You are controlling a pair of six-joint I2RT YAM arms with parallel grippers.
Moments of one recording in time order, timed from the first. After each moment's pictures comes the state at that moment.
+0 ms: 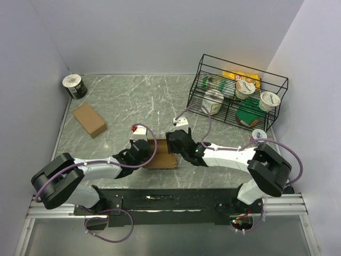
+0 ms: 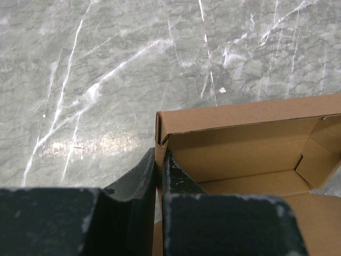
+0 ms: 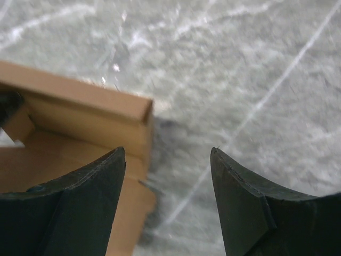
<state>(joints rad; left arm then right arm) -0.85 1.36 0.44 0.33 -0.58 -0.49 0.95 1.49 0.78 -0.01 0.50 0.48</state>
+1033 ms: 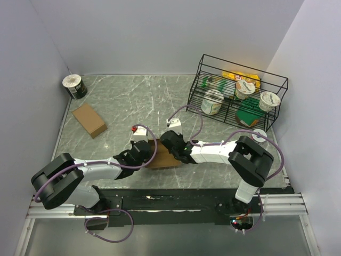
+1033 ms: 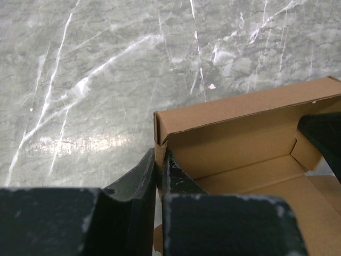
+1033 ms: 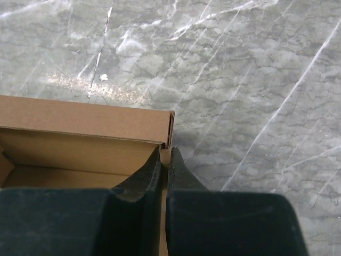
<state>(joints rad) -0.87 1.35 0.44 0.33 -0.59 -0.54 0.97 1.70 0.90 -0.04 0.59 0.51</state>
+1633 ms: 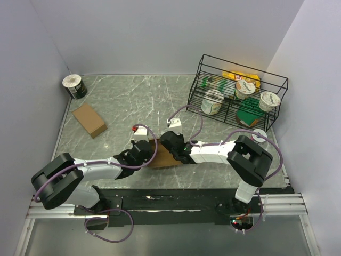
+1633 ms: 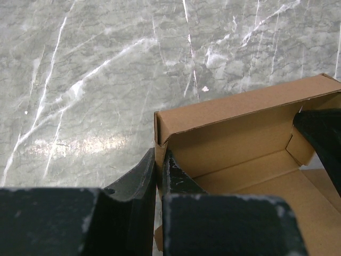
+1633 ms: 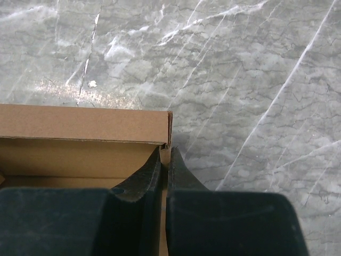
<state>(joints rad) -0.88 1.35 0.45 0.32 -0.59 -0.54 0.97 1.71 0.90 -0.03 0.65 0.51</state>
